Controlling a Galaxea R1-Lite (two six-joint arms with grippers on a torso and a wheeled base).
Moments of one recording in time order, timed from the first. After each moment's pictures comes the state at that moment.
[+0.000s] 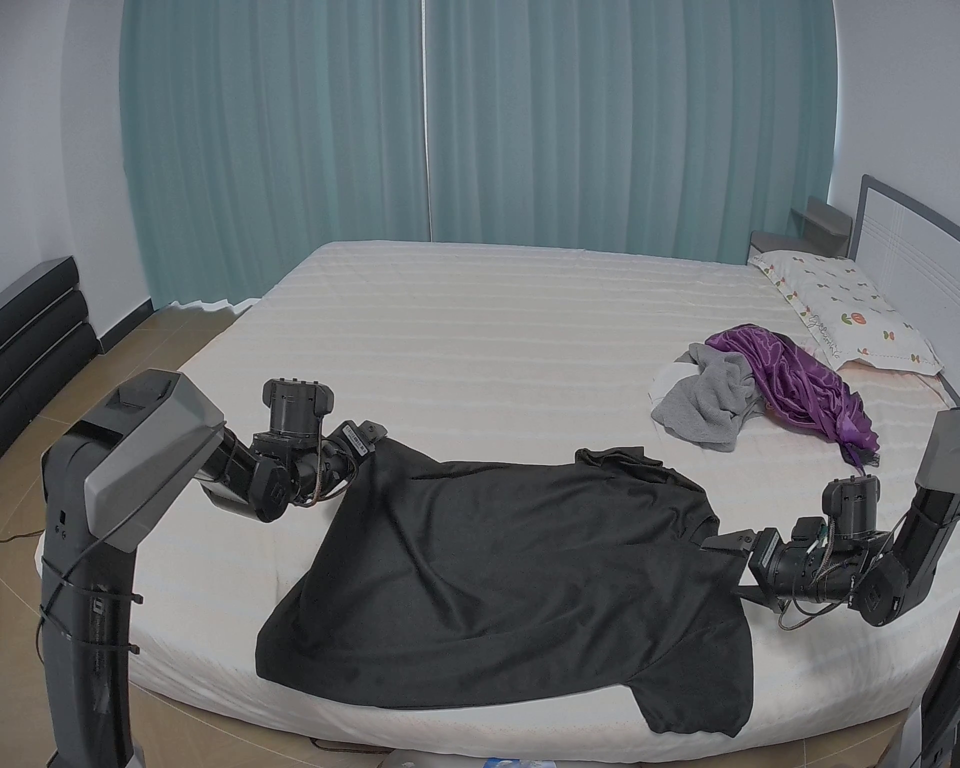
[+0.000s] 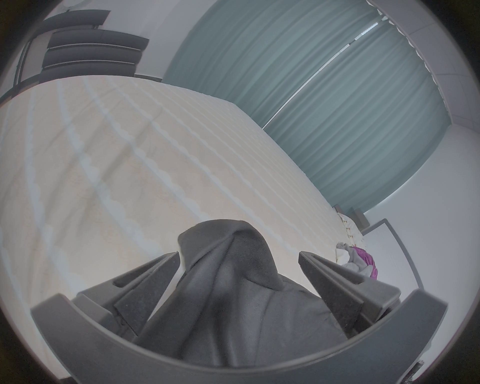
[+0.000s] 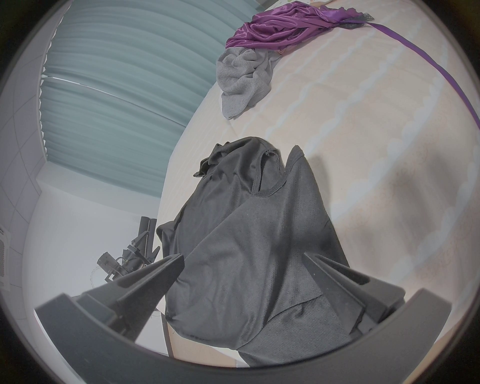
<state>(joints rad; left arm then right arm) -0.22 2.44 -1.37 -0.55 -0.01 -0.81 0.05 2.08 -0.35 -1.04 0.42 0.82</state>
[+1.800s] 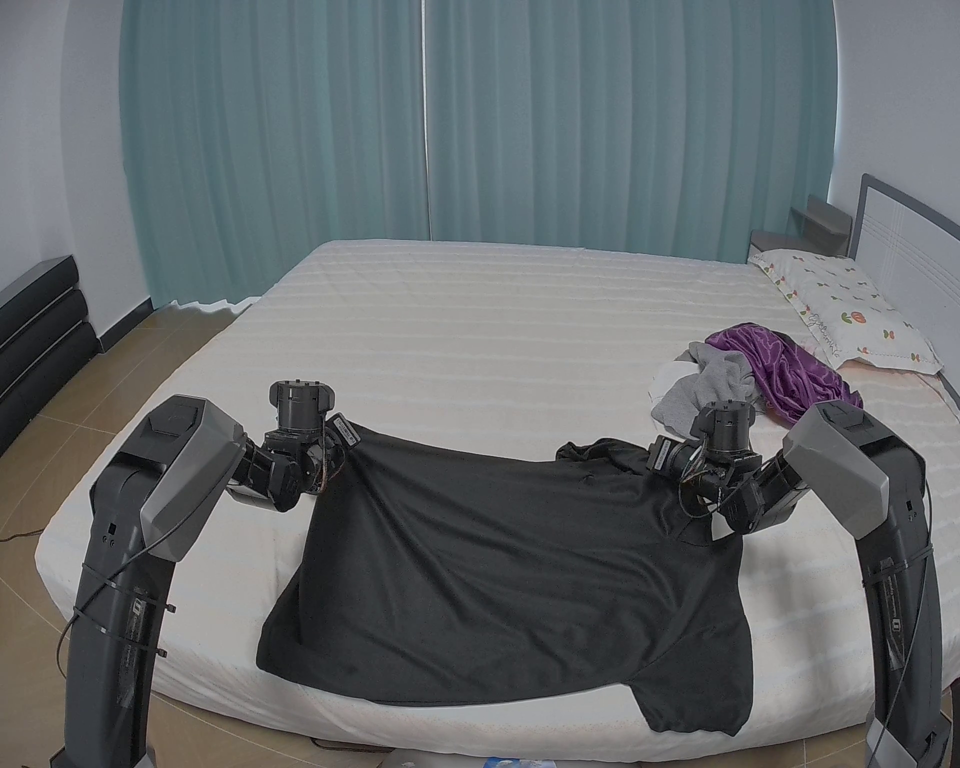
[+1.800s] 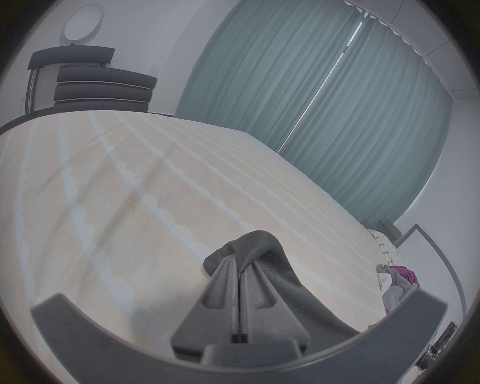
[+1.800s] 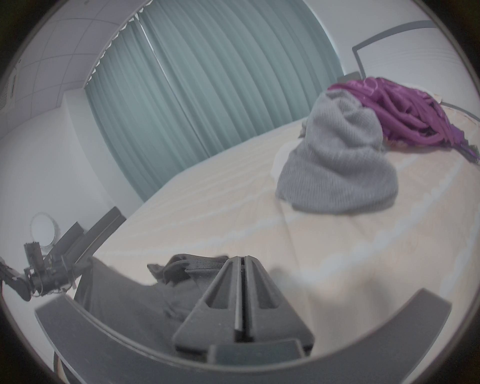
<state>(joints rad) -0.16 2.65 -1.70 -0.51 0.20 -0.68 0.16 2.64 -1.44 -0.81 0.05 0.43</state>
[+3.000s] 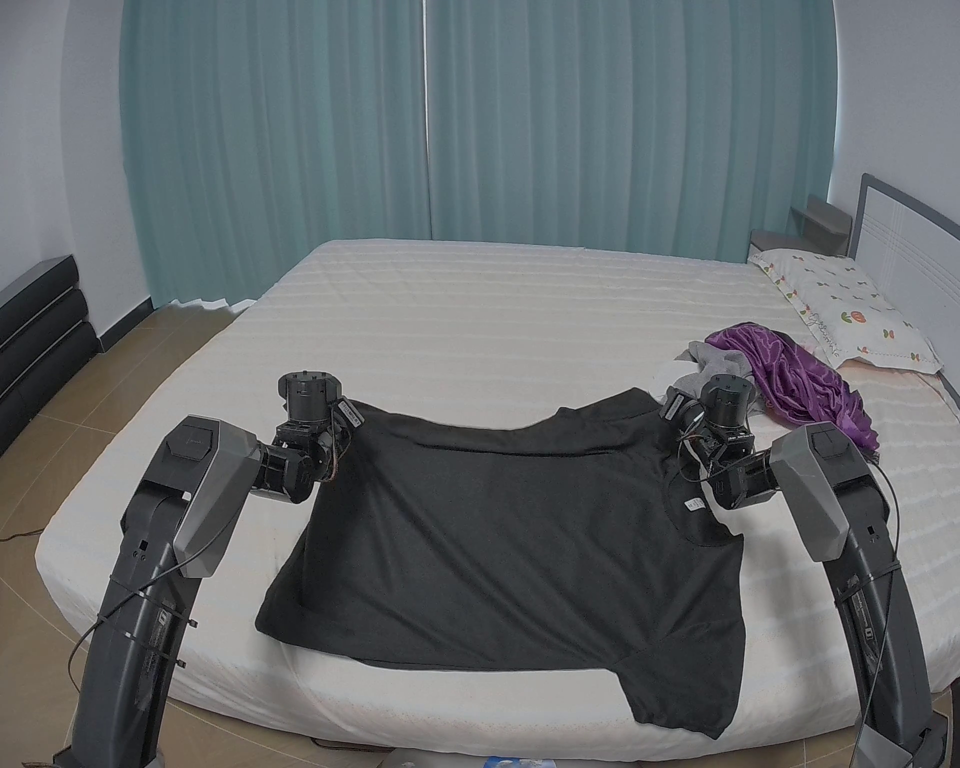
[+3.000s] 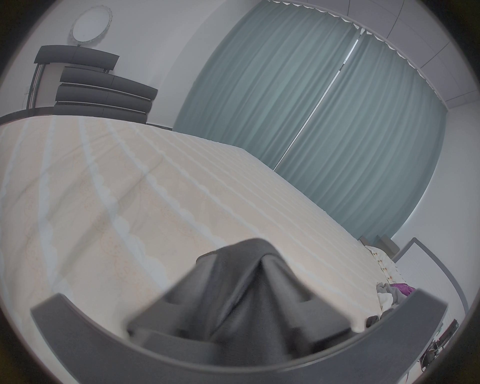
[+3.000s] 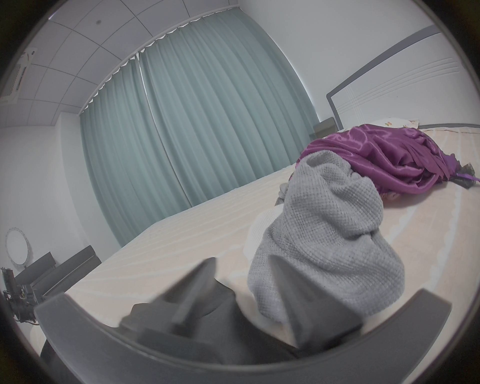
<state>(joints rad) -0.16 2.80 -1.99 -0.47 0.24 -0.69 0.10 2.87 -1.96 -0.80 -0.16 0.42</state>
